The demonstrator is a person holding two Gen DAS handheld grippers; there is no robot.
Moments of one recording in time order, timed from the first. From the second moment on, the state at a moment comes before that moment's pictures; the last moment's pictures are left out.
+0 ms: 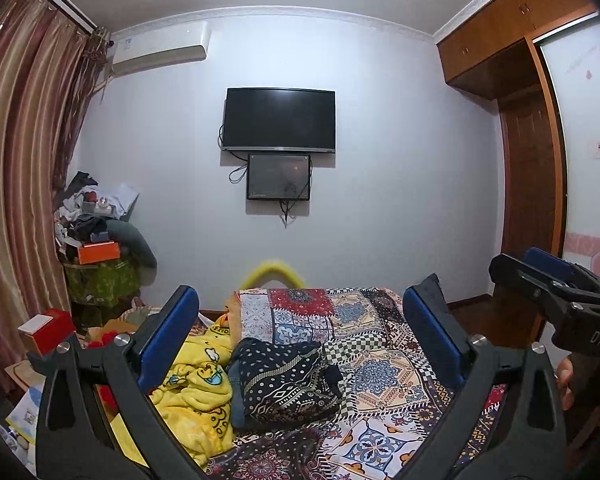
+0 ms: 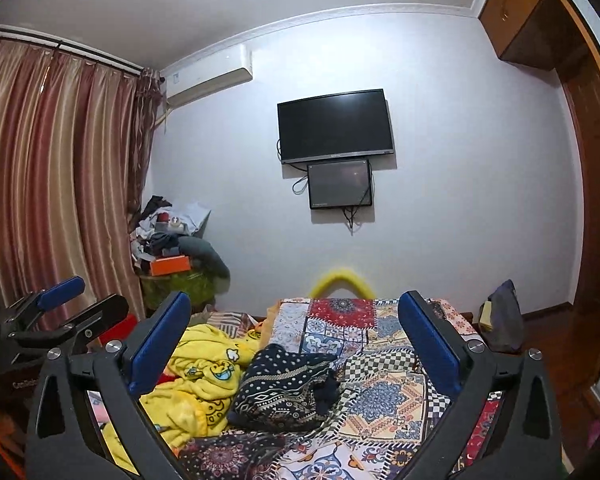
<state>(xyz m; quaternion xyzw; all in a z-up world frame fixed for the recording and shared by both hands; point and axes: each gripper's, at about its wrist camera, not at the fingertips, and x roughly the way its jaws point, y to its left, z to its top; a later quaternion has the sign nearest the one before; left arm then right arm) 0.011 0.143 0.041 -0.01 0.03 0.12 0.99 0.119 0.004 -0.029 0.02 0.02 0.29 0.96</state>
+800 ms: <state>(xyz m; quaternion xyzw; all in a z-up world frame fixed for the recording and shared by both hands) 0.021 0.150 0.033 -0.02 0.04 0.12 0.99 0.114 0.003 -0.021 0.02 0.03 0.29 0.96</state>
